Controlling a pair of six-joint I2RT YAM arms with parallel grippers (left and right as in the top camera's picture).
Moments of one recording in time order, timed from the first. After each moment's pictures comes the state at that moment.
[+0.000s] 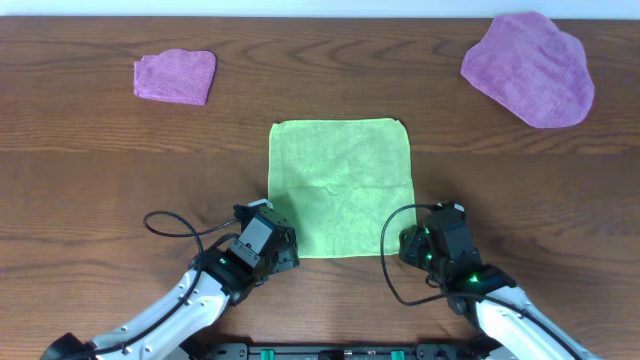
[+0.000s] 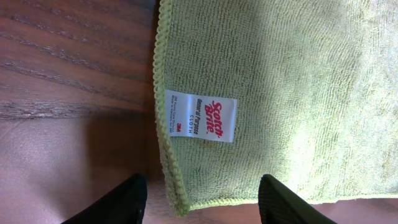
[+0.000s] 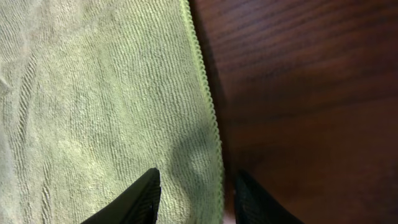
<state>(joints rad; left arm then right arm) -0.65 1.23 0.42 -0.26 0.02 -0.91 0.39 1.12 0.27 -0.12 0.00 0.79</state>
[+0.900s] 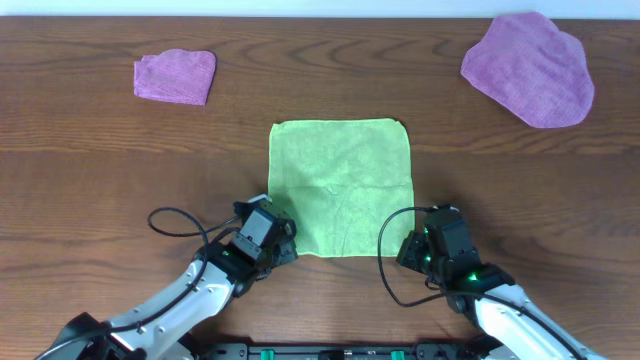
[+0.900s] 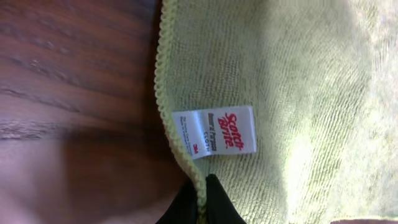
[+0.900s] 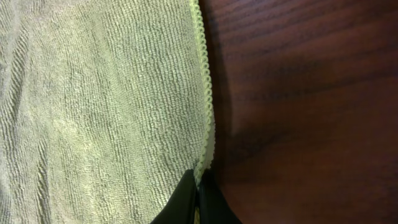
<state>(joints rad) -0.61 1.32 0.43 -0.17 0.07 -0.96 0.39 1.14 0.27 -0.15 -0.06 0.78</state>
